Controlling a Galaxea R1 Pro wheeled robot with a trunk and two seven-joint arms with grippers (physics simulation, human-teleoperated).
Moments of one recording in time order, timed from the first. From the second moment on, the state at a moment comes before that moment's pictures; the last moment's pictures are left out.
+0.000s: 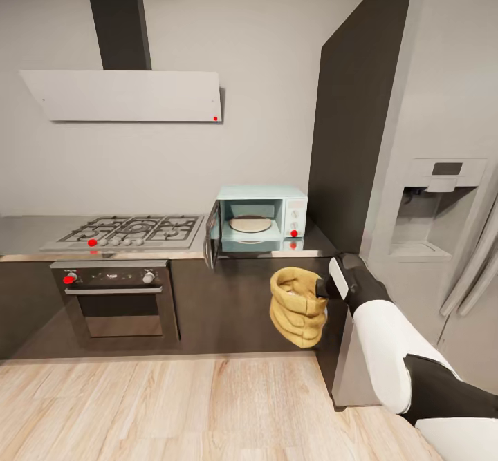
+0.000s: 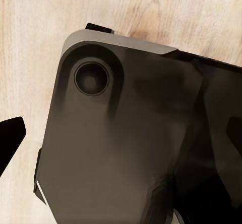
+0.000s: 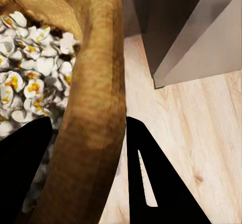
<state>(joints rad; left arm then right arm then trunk) 0.00 -0.03 0.01 -0.05 0.25 -0.07 0.00 -1.05 0.08 -0.26 -0.58 0.10 1.04 -0.19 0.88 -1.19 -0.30</state>
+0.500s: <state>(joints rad) 0.00 -0.03 0.01 -0.05 0.25 -0.07 0.00 -1.05 0.17 -0.25 -0.66 0.10 1.04 -0.21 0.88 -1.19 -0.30</state>
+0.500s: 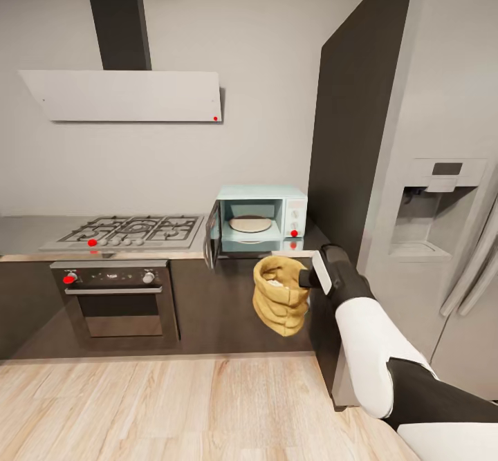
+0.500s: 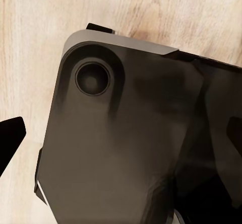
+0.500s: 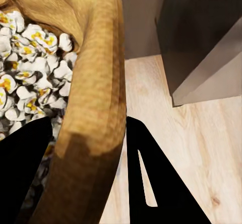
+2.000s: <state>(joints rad) 0.00 -0.03 0.01 -0.05 0.25 -0.06 -0.01 -1.27 0.17 -0.26 -0.51 0.09 1.04 -0.23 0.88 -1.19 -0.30</state>
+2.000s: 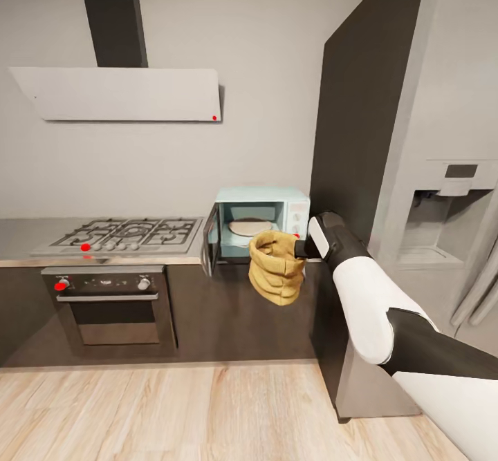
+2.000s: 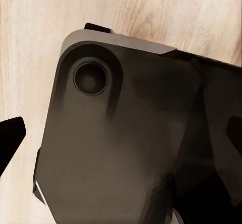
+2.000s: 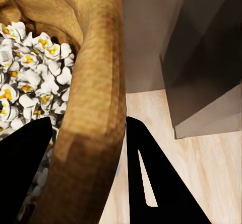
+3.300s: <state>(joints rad) 0.00 -0.03 0.01 -0.05 0.25 -0.06 -0.01 -1.27 0.17 -0.25 -0.54 0.11 1.04 -0.23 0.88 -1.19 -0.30</state>
